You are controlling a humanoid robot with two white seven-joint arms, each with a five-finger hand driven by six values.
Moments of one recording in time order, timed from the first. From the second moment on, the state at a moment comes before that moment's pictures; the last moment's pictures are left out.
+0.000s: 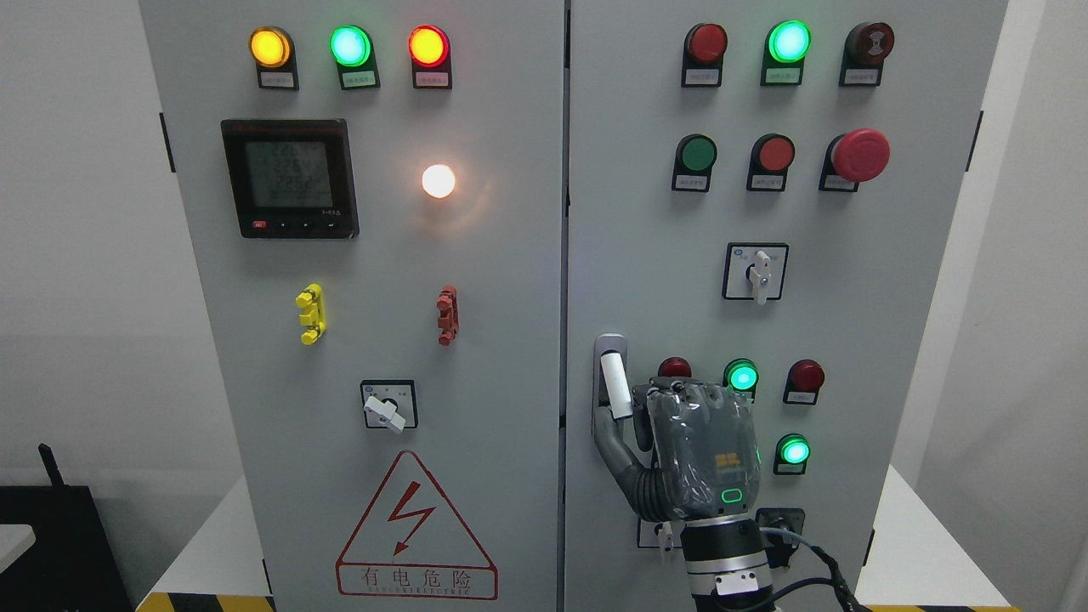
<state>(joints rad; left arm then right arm) -0.04 -0.09 0.04 0.00 0.00 -0.09 0.00 -0.51 0.12 0.23 -1.63 1.30 0.02 -0.27</state>
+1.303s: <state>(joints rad) -0.04 -0.09 0.04 0.00 0.00 -0.09 0.00 -0.50 0.12 0.22 -1.64 1.30 0.04 -0.29</state>
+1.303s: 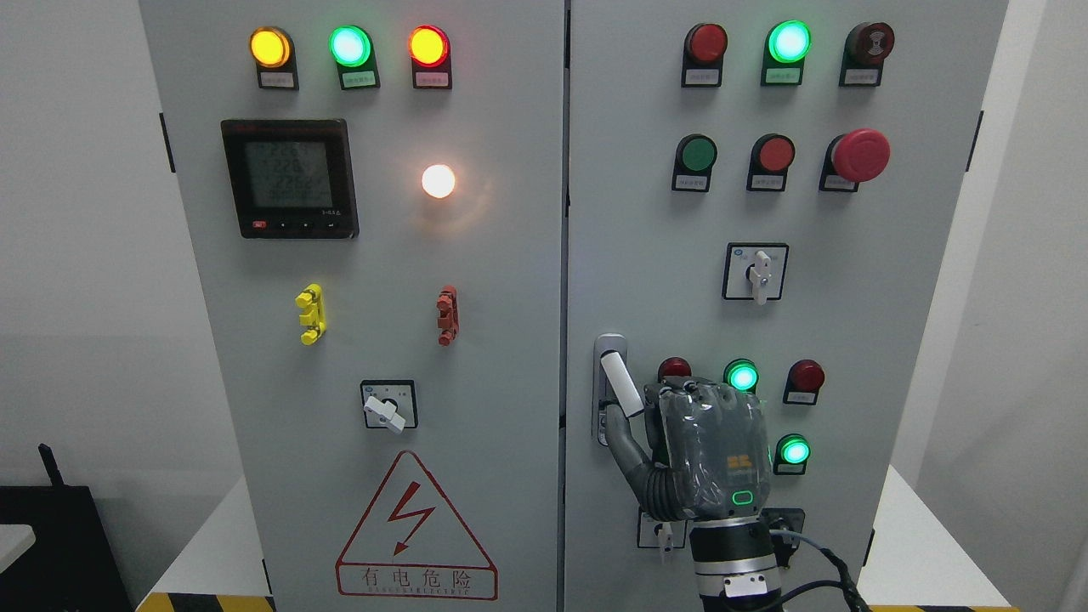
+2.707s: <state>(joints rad) -0.04 -0.09 0.04 0.00 0.00 -0.09 0.00 -0.50 0.11 0.19 -1.65 1.28 0.04 -0.30</state>
